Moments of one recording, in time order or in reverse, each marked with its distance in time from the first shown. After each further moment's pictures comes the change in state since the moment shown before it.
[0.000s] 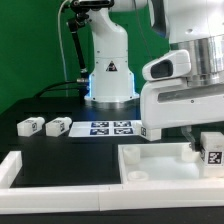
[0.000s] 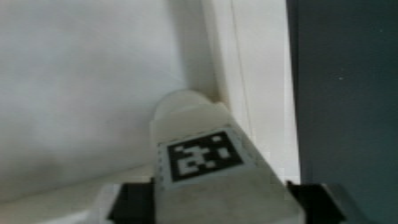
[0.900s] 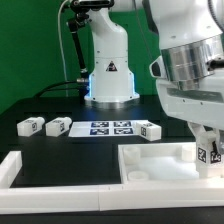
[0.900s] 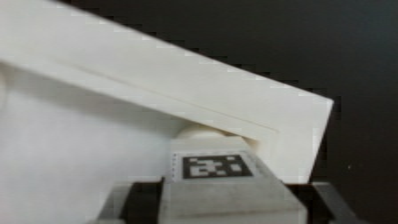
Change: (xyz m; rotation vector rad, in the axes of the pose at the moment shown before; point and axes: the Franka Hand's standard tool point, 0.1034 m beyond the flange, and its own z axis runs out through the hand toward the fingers) arm 0.000 -0.001 0.001 0.088 -0.100 1.108
